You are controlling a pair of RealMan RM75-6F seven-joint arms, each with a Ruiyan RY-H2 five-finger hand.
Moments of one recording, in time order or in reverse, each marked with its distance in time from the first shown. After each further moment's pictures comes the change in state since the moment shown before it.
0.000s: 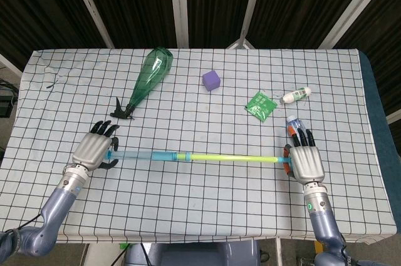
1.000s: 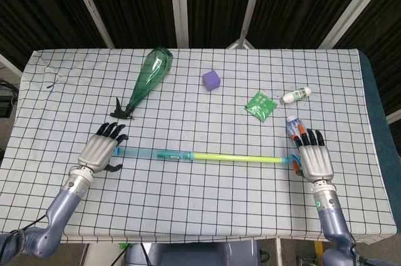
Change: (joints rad) left arm 0.001 -0.026 0.001 -0.018 0.033 0.005 -0.013; right arm -0.002 0.065 -0.001 0.007 0.042 -0.051 0.051
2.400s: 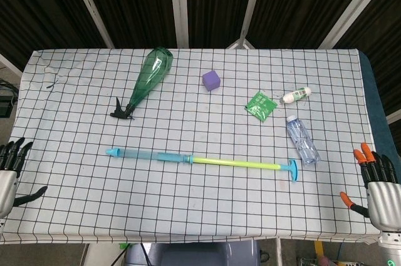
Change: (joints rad) left arm 0.480 0.212 0.150 0.066 0.385 0.595 -0.416; right arm -0.347 0.232 -0.161 0.039 -0.481 0.428 0.552
